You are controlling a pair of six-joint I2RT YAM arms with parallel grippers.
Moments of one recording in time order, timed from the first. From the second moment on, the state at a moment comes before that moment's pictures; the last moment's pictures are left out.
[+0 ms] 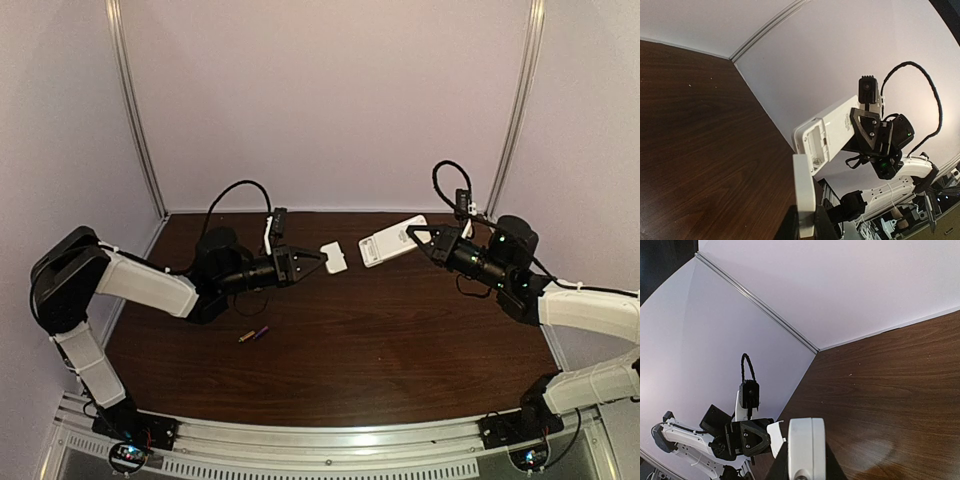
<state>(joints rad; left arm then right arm) -0.77 1.73 0.79 0.98 0.50 -0.93 0.52 1.15 0.59 0.57 -0.33 0.84</state>
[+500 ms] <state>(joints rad) -0.70 1.79 0.84 0.62 0.50 -0.82 0.48 1.10 0.55 0.47 -0.34 0.80</state>
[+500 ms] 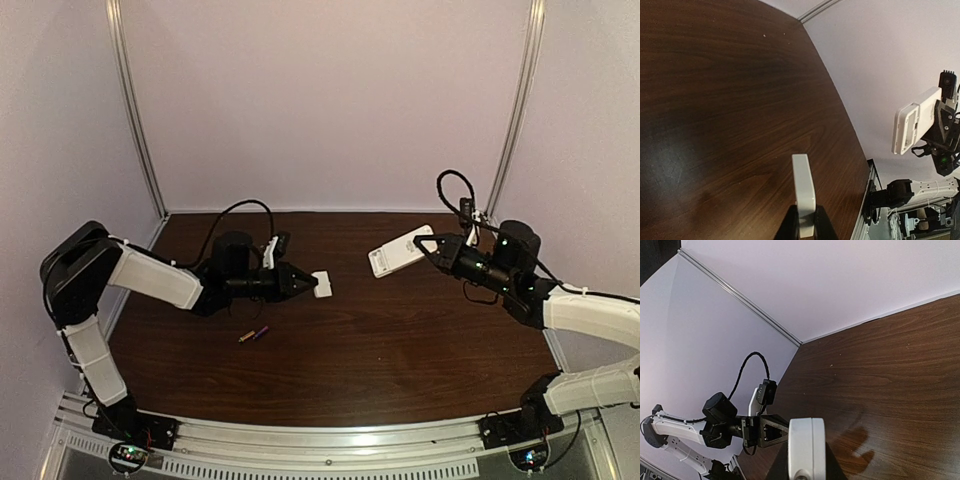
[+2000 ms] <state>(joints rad) -0.93 2.05 1.42 -0.46 -0.35 -0.03 0.44 1.07 0.50 0.45 -0.38 0.79</state>
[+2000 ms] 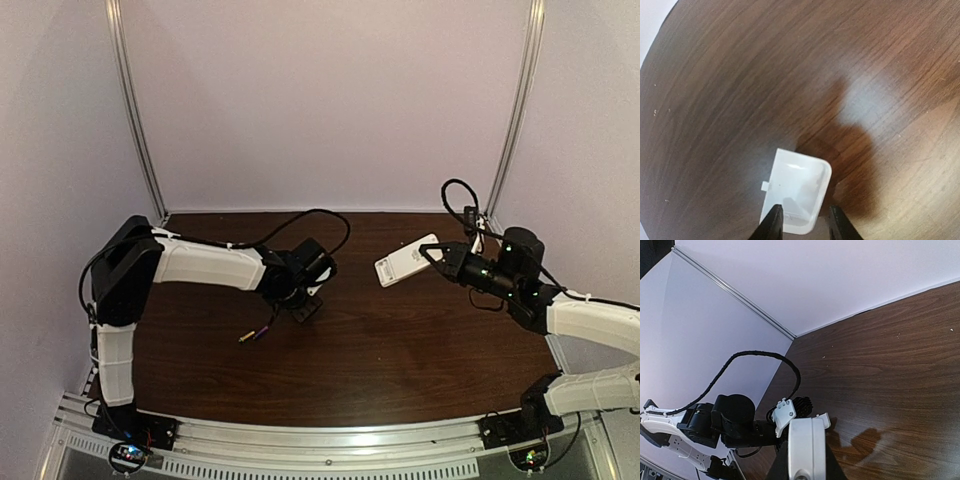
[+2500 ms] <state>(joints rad) -0.92 1.81 1.25 -0.35 -0.18 -0.01 0.43 1.05 0.50 0.40 -0.41 0.79</state>
